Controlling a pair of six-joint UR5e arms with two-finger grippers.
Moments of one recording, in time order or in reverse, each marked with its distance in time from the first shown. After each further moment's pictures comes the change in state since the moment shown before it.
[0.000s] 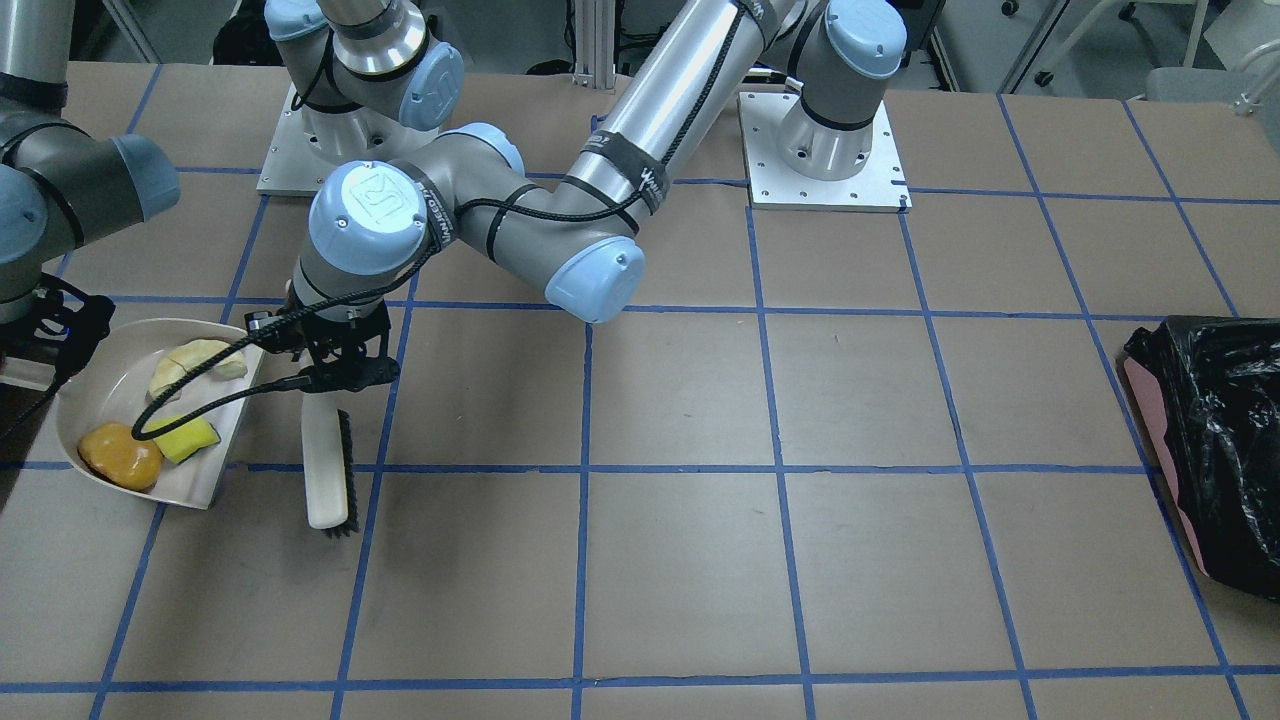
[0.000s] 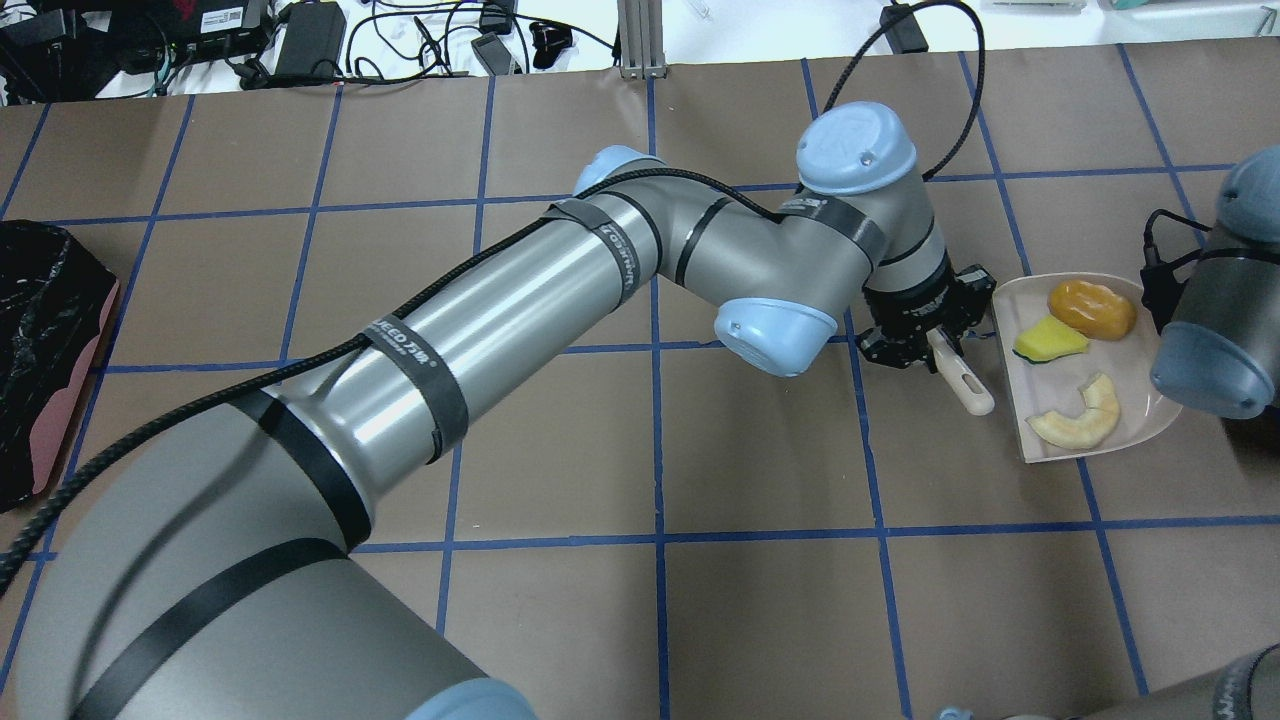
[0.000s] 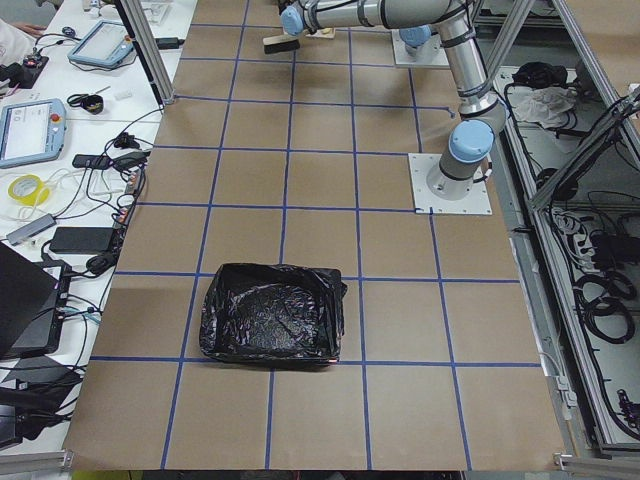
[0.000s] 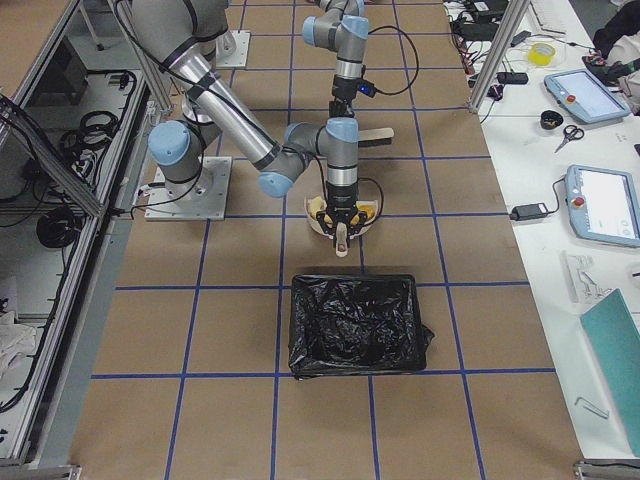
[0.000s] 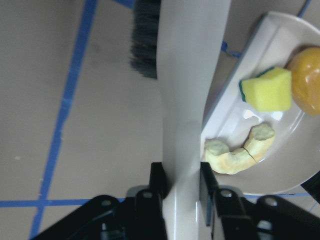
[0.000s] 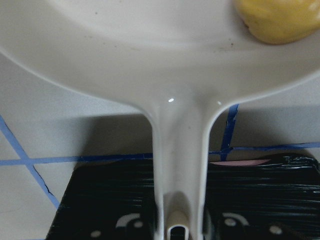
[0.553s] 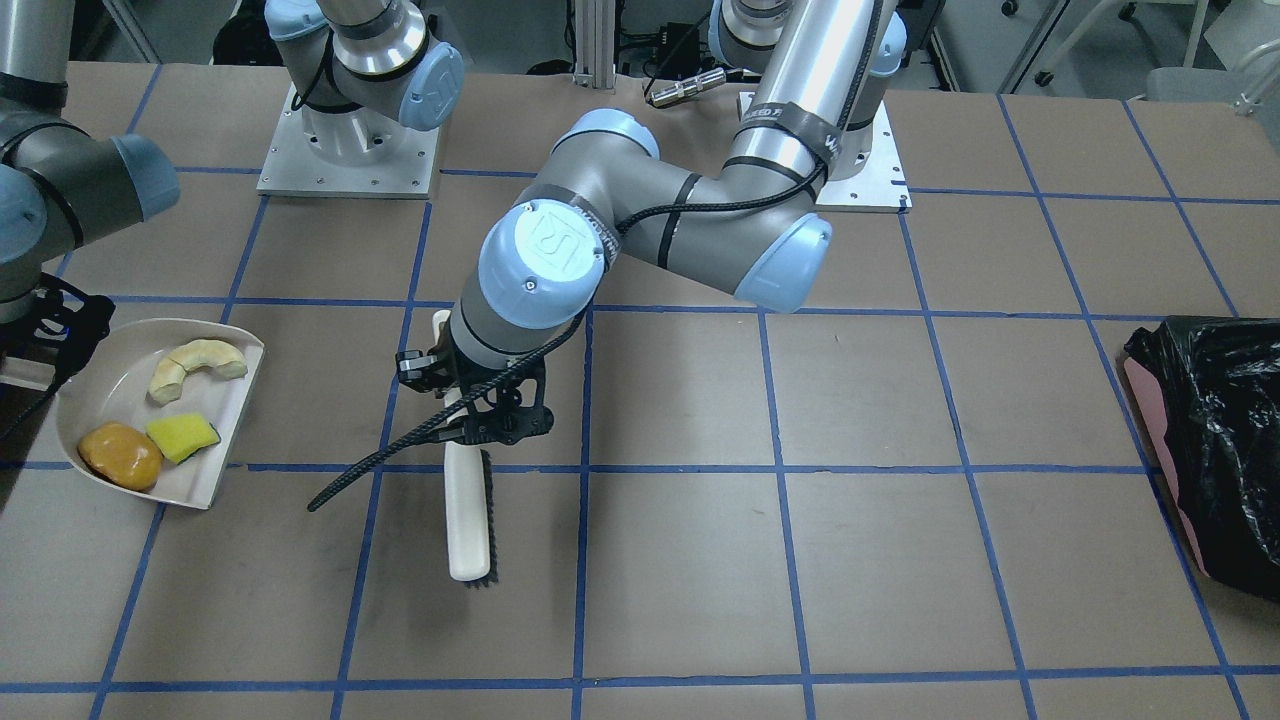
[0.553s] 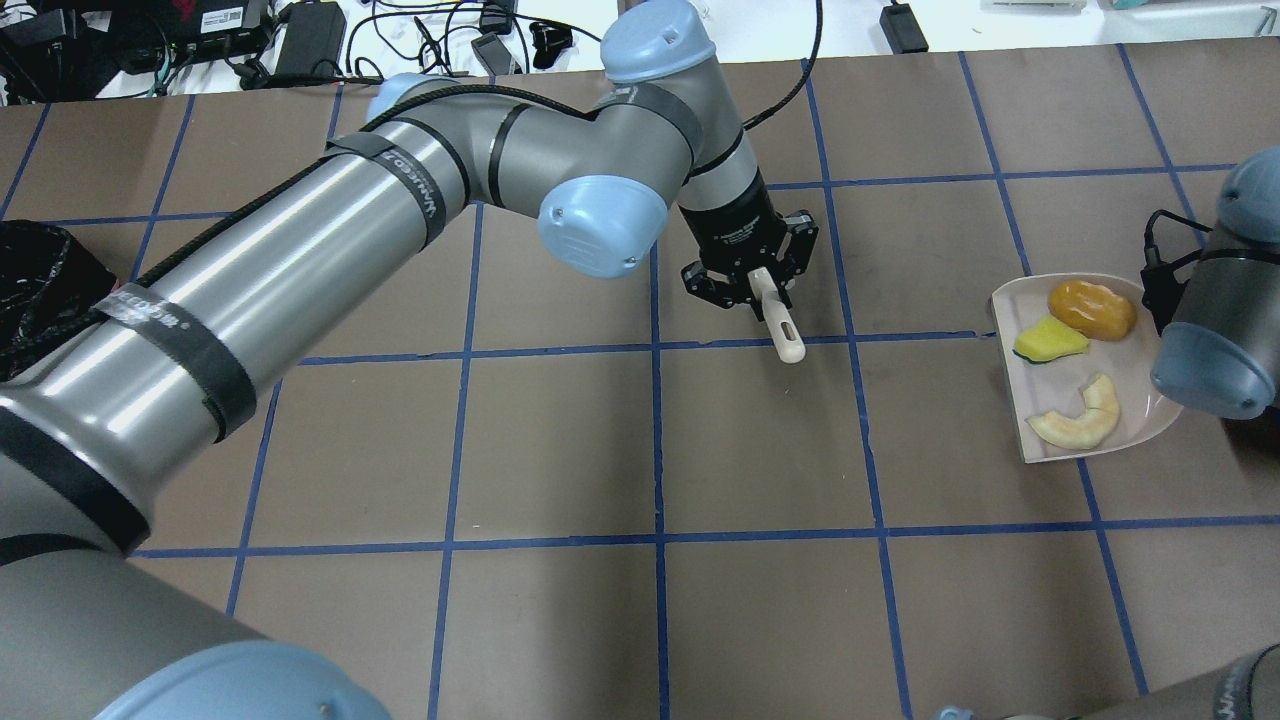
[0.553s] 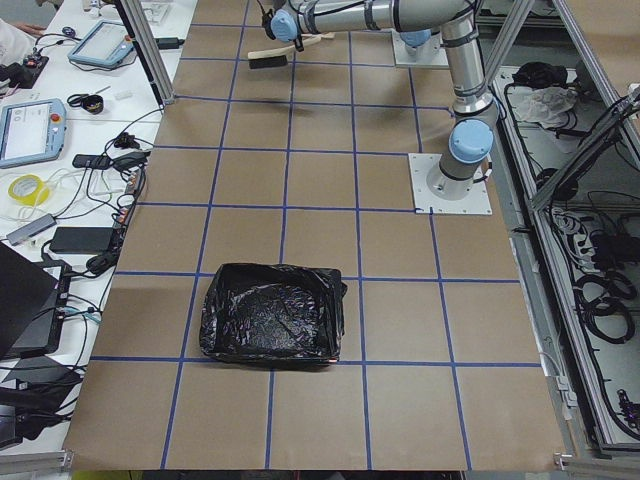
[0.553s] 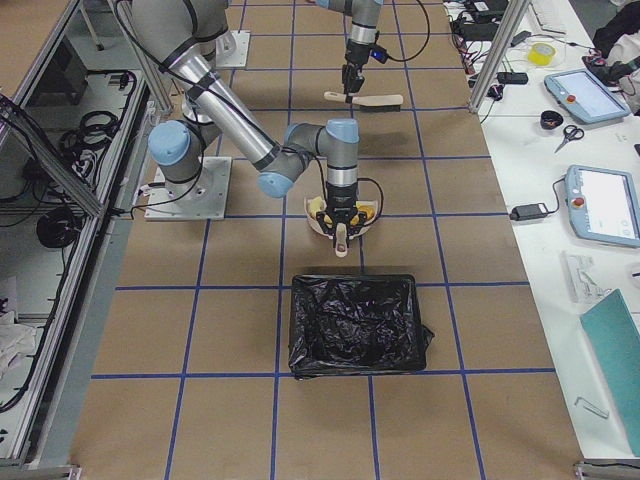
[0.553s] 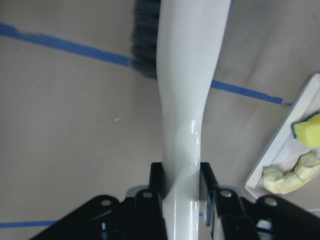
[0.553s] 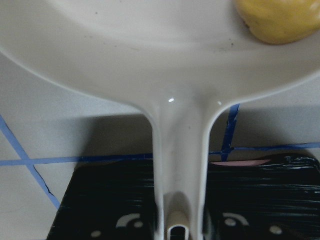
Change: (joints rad) left arm 0.153 0.135 -0.051 -0.265 0.092 0.303; right arm -0.001 0.000 0.001 0.001 0.001 0.000
